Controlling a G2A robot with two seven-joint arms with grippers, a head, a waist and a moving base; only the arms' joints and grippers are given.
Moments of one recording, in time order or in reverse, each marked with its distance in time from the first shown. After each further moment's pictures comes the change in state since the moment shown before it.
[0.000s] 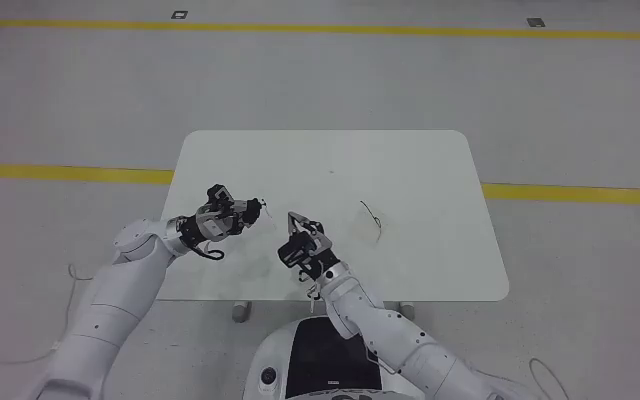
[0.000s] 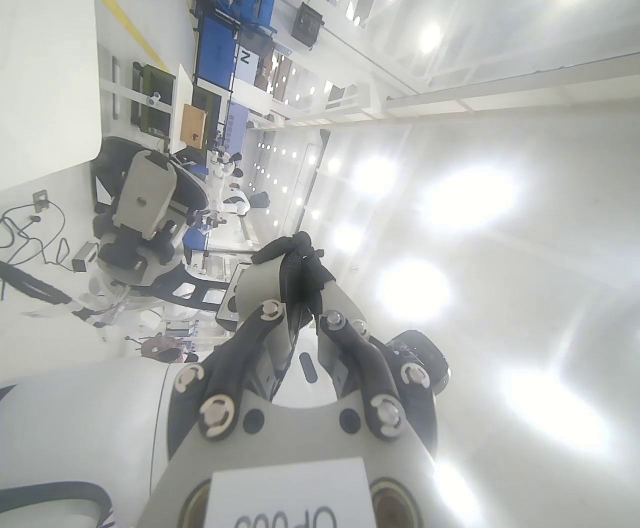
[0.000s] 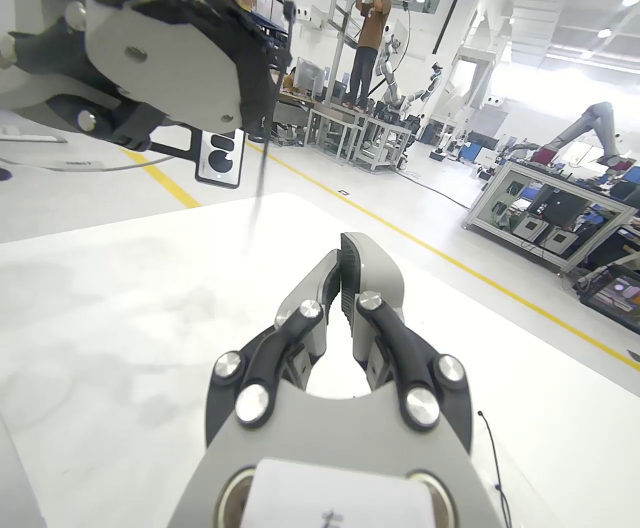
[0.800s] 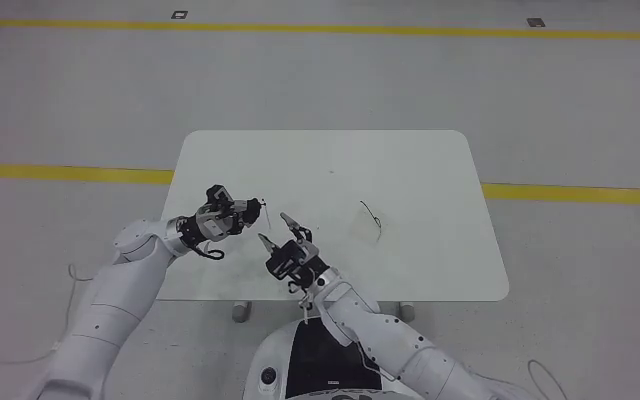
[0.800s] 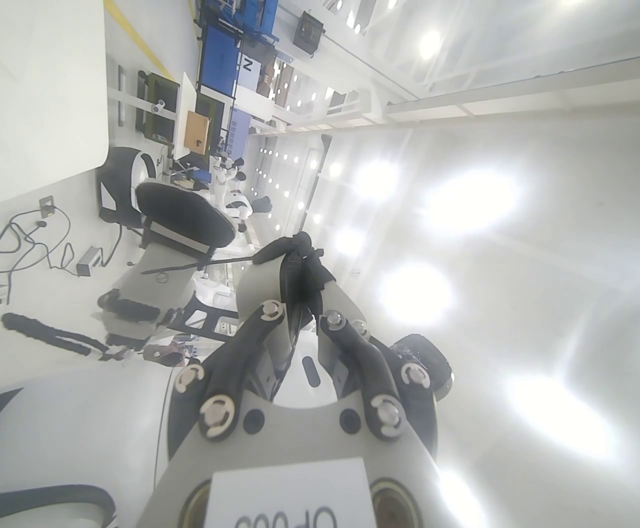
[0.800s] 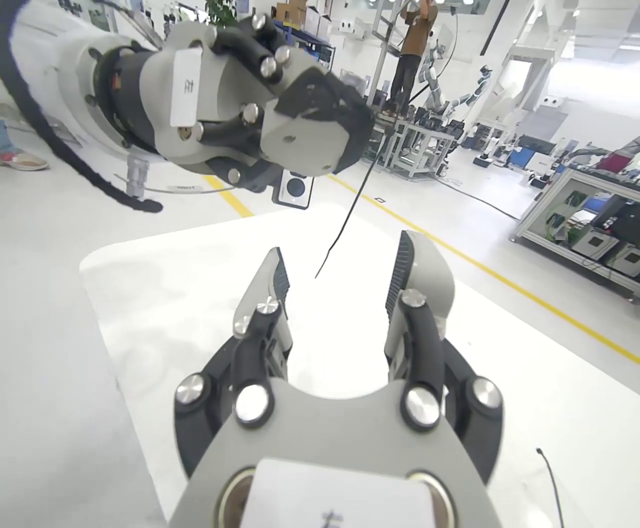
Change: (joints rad) left arm 0.002 -0.001 -0.003 0.007 0.009 -0.009 0.010; right arm -0.018 -0.005 -0.021 -0.057 0.018 -0.095 -0.012
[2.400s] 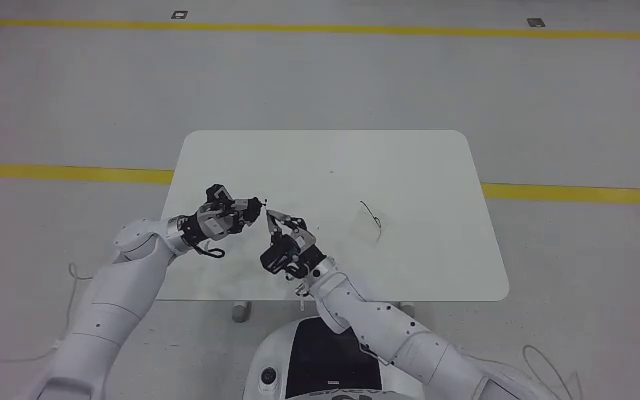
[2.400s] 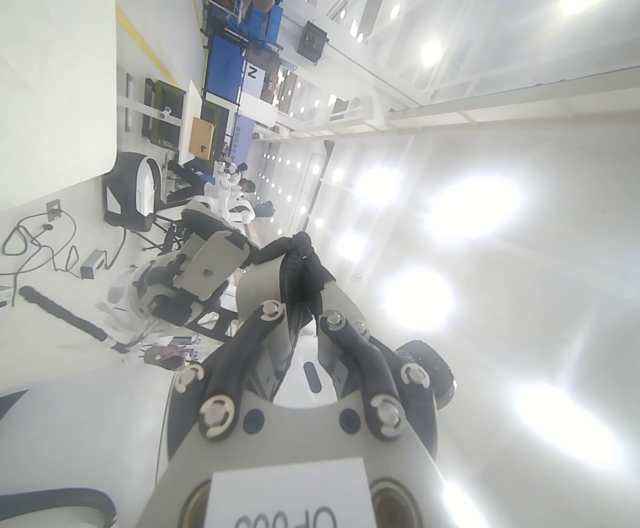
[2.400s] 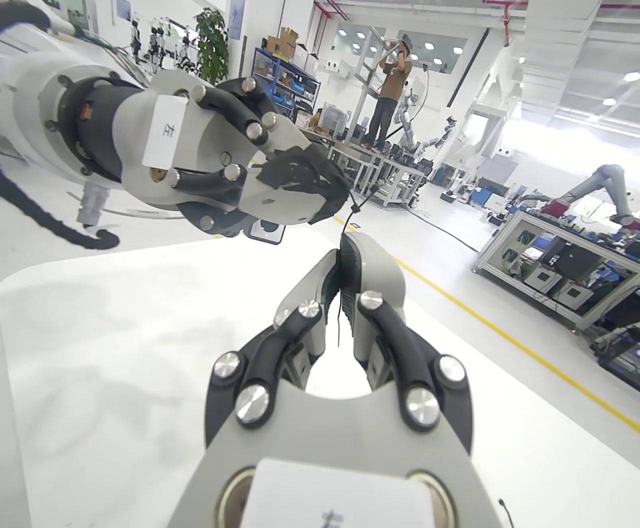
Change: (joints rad) left arm -0.012 -0.004 0.005 0.015 0.011 0.005 0.013; right arm 0.113 -0.012 -0.076 0.093 -0.018 0.095 -0.061
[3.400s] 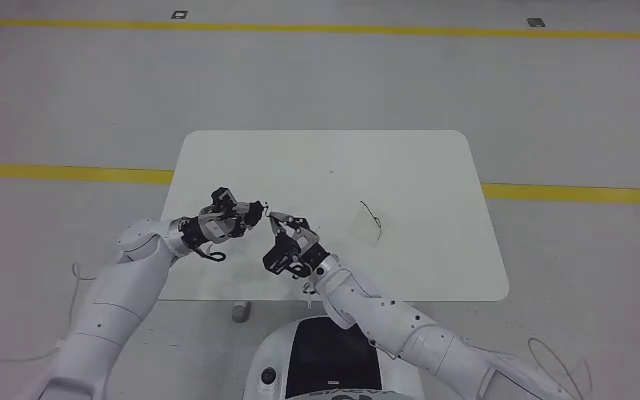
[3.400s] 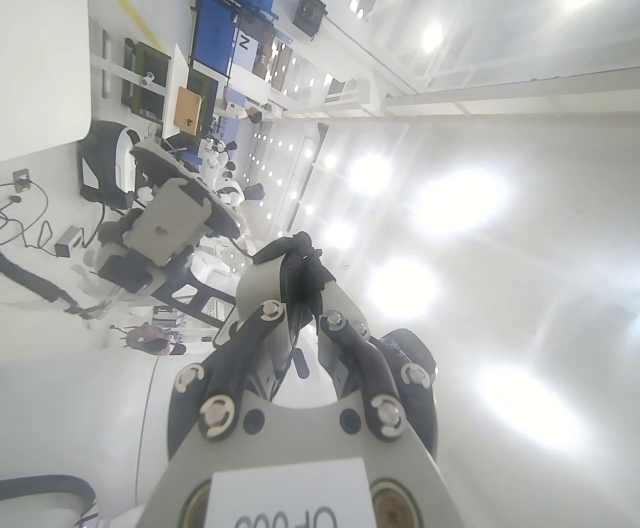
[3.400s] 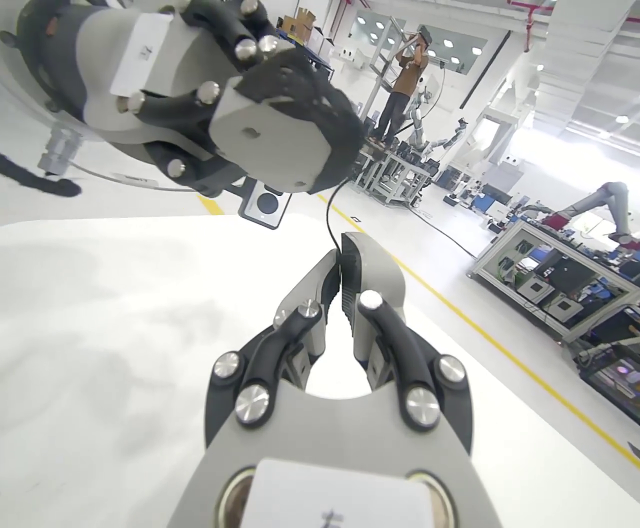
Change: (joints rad) left arm 0.003 -0.002 0.011 -0.009 -0.031 0.044 -0.041; right arm 0.061 0.045 -0.067 0.015 0.000 0.000 0.036
